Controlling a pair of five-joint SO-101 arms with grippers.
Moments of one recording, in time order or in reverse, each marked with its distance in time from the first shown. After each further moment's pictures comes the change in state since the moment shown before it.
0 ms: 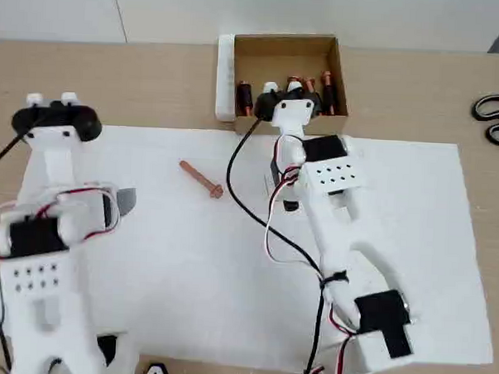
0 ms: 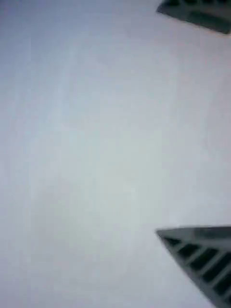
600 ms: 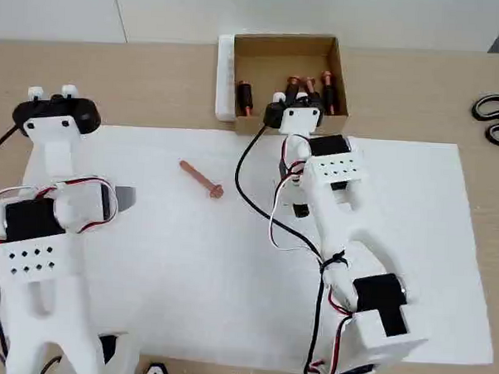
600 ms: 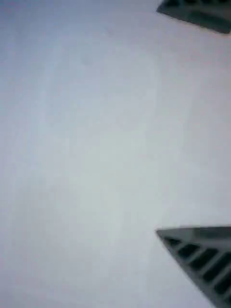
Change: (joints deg) left arm 0.0 2.3 -3.7 3.3 0.8; right arm 1.8 4.4 0.1 -1.7 2.9
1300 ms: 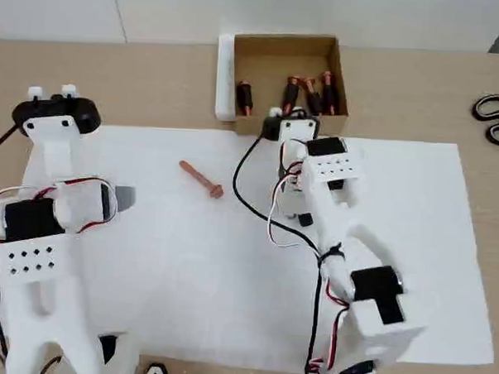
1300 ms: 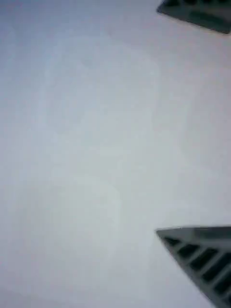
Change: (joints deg) left arm 0.0 0.0 0.0 0.0 0.0; right arm 0.0 4.7 0.4 2.9 1.8
